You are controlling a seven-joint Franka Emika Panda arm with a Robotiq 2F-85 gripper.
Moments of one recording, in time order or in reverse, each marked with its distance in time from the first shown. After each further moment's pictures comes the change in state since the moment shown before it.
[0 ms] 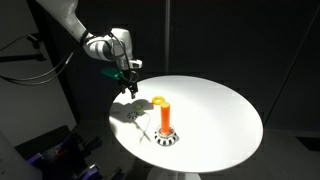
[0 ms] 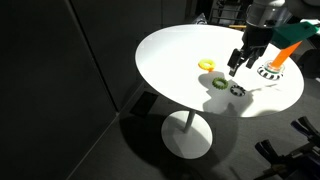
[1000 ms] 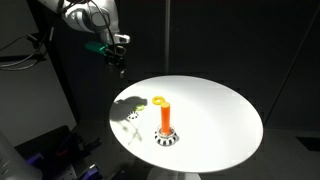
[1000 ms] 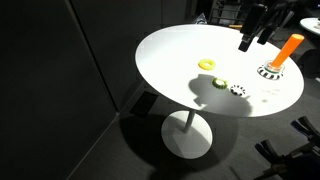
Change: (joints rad) arm 0.015 -0.270 0.079 0.004 0.134 -0.226 -0.053
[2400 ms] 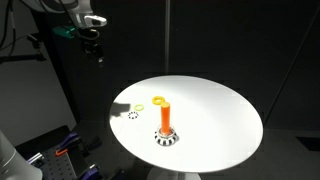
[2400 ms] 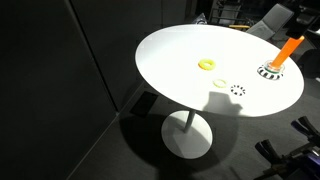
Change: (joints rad) arm 0.014 -0.361 0.071 -0.168 0.096 -0.125 0.035
